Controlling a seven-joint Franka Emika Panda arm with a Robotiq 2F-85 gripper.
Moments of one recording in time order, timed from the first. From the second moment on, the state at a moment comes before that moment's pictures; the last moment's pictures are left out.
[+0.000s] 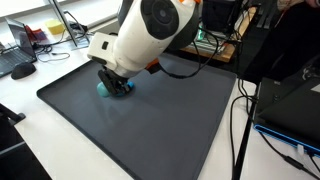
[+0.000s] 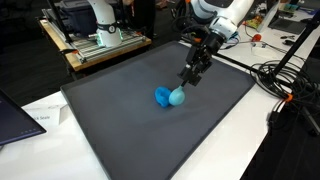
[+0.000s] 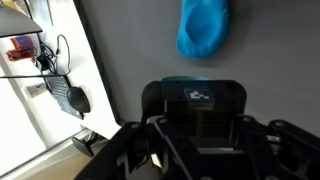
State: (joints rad) arm 0.29 0.76 -0.07 -1.42 -0.76 1.88 0.82
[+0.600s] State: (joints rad) arm 0.20 0.76 -0.06 -1.34 -0.50 1.88 0.60
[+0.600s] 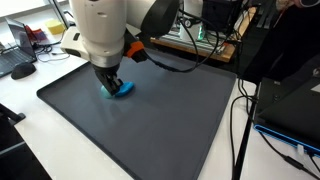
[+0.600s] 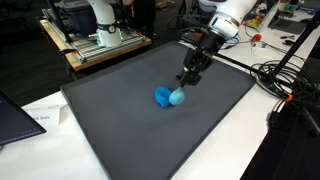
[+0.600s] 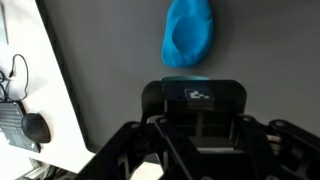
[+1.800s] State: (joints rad) arm 0.01 0.76 -0.07 -1.30 -0.14 1.97 0.32
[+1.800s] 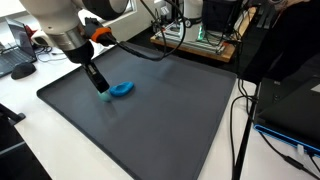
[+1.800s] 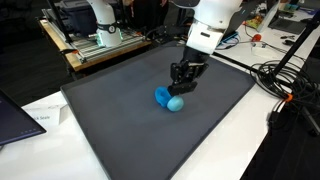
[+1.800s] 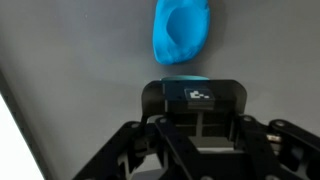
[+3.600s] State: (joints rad) arm -0.17 0.74 -0.02 -1.31 0.15 1.93 0.04
